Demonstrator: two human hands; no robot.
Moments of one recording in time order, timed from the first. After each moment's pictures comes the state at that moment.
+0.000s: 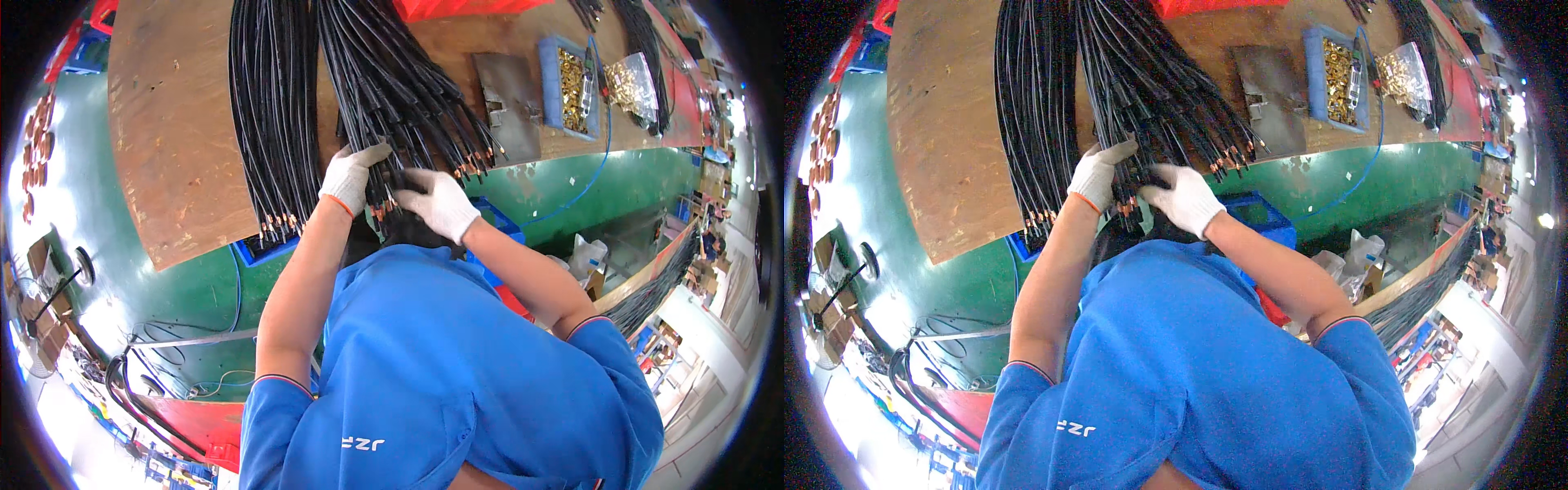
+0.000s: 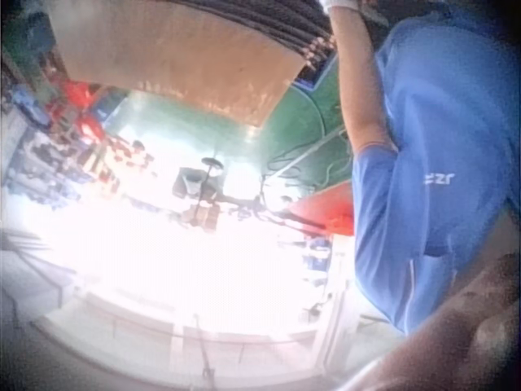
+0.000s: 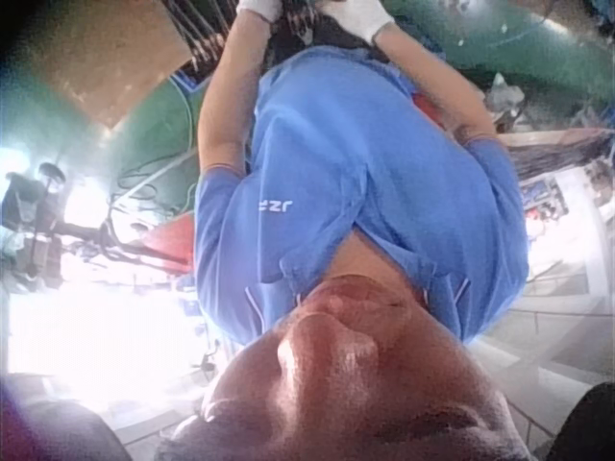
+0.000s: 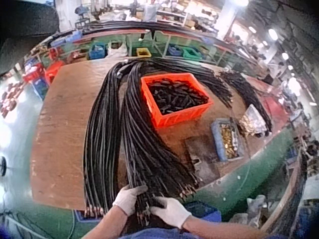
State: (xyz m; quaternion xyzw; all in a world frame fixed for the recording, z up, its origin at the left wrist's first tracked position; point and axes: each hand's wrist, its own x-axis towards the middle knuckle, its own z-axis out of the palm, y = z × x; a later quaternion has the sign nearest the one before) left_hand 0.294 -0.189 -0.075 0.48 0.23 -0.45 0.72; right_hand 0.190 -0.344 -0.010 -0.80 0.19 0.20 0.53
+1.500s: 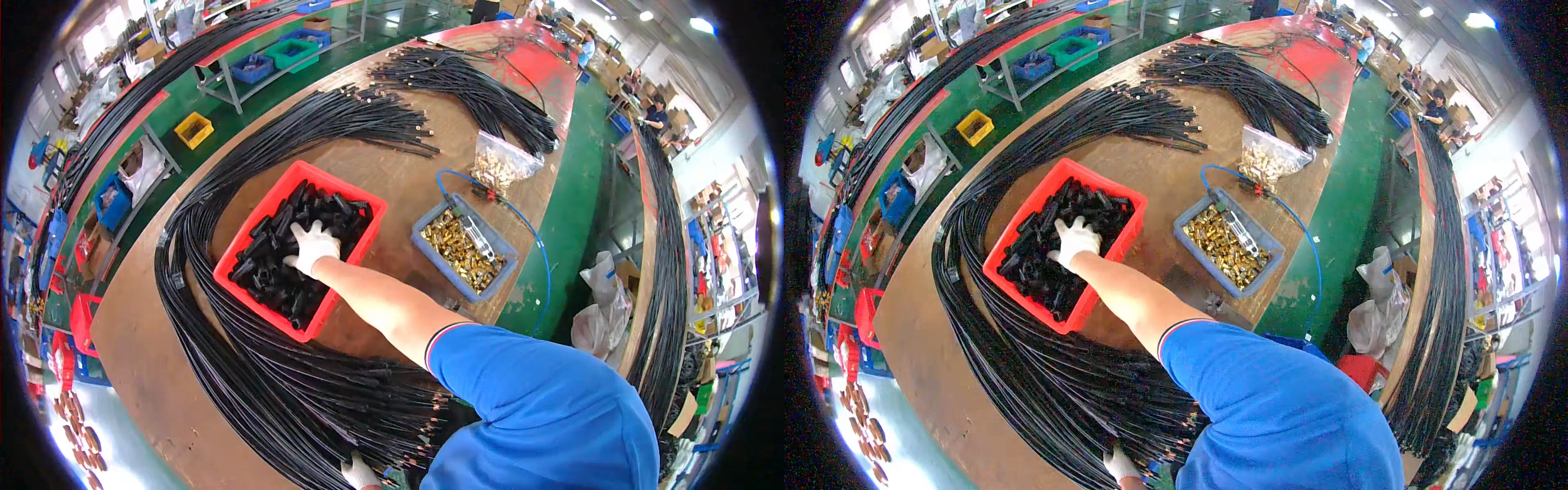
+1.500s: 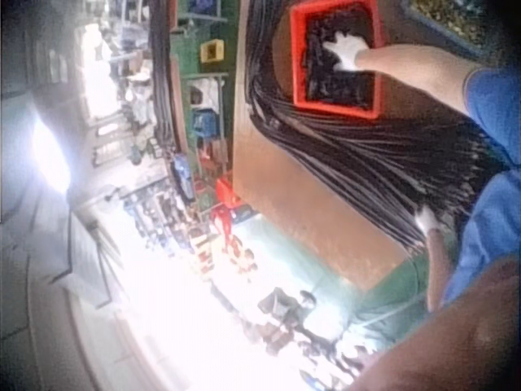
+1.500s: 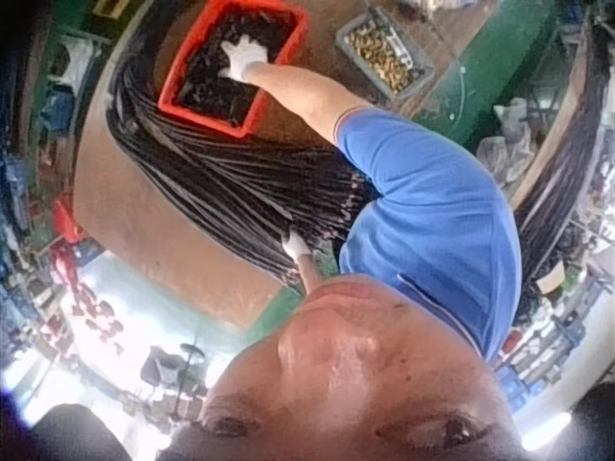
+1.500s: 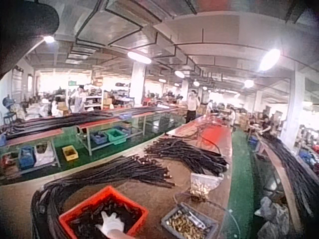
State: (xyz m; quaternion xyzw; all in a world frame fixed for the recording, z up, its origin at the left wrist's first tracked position) left_hand 0.282 -0.141 -0.202 0.78 0.22 -0.26 0.52; right_hand 0.569 -0.635 -0.051 -0.89 0.40 0.03 0.20
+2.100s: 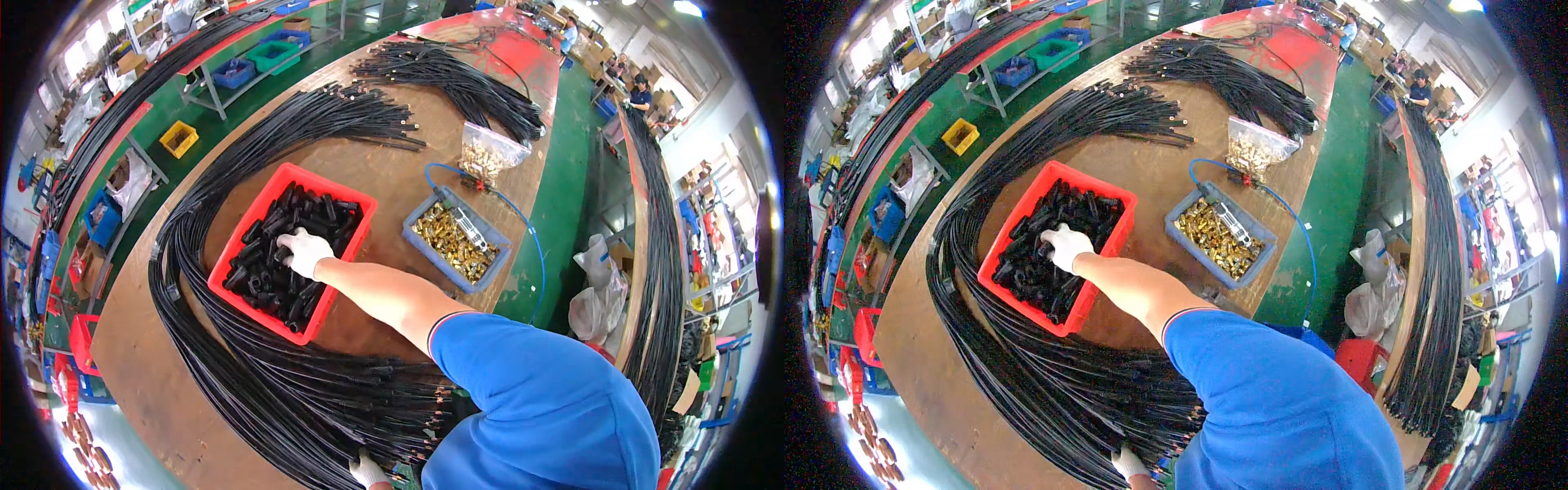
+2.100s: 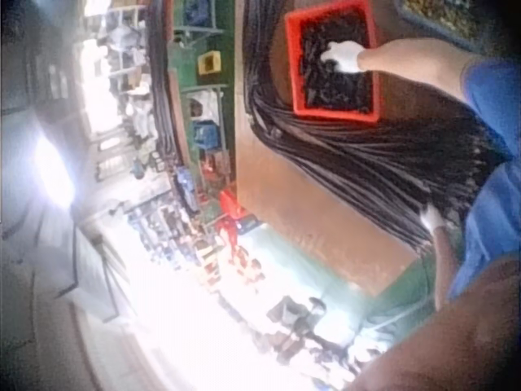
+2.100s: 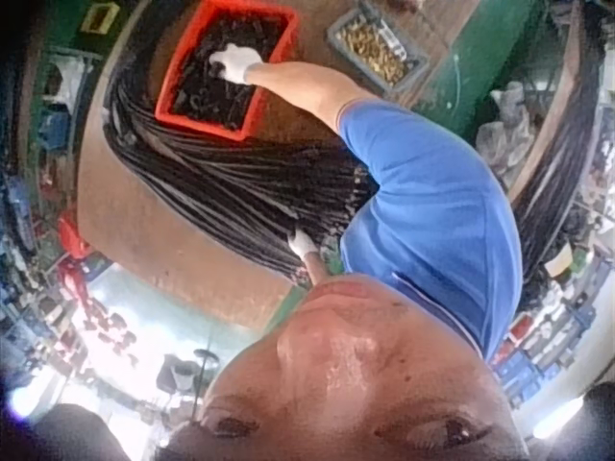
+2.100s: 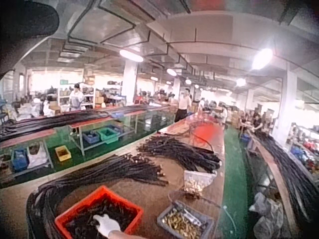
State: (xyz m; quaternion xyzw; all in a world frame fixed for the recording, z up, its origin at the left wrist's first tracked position) left_hand 0.278 -0.122 -0.226 0.76 0.24 -0.29 0.53; right_hand 0.566 -0.634 -0.071 -0.91 0.27 -0.08 0.32
